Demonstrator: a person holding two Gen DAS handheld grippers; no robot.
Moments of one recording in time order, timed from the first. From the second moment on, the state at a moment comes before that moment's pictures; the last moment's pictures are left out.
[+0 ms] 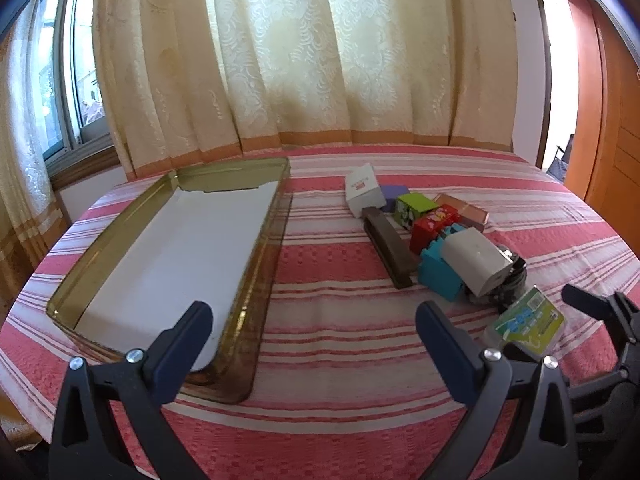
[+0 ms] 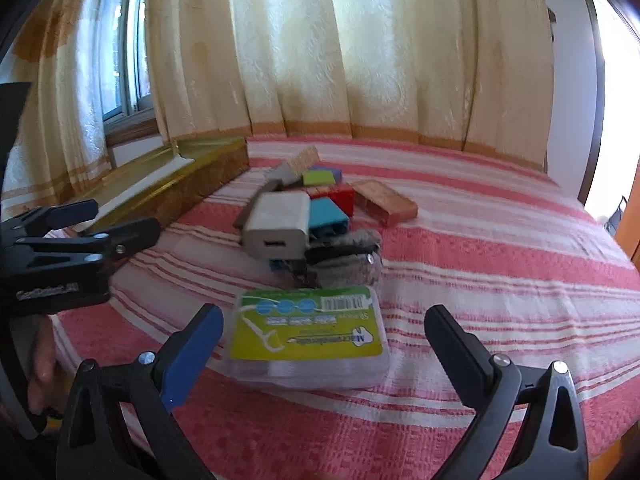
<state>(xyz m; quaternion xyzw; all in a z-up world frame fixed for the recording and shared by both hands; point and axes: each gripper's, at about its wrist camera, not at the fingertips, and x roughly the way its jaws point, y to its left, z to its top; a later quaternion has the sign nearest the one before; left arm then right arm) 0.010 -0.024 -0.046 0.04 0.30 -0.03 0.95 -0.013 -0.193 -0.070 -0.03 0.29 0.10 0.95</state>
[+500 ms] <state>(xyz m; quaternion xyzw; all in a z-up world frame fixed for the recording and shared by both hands) 0.011 -0.047 -0.039 0.05 0.29 -0.05 0.95 -0.012 -0.206 -0.070 -0.01 0.28 0.12 0.95</state>
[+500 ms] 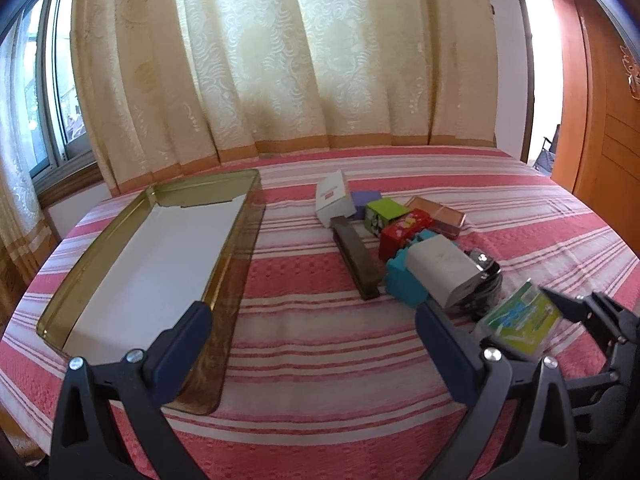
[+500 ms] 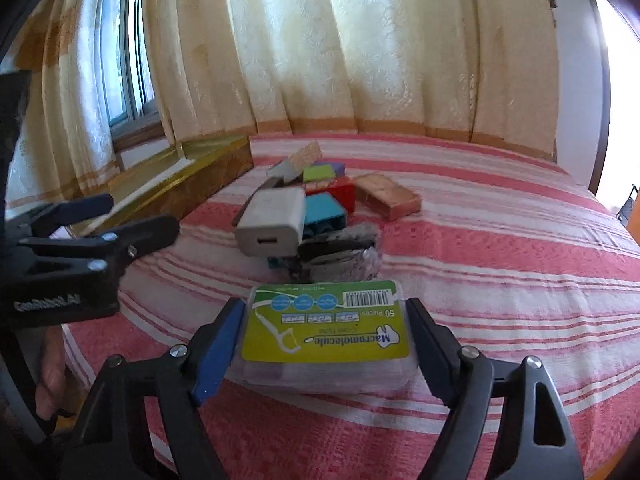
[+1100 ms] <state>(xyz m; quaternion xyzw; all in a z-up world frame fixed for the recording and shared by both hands) 0.054 -0.117 -0.038 0.06 0.32 -0.08 0.94 0.015 -0.276 -0.035 0.01 0.22 0.01 0.97</state>
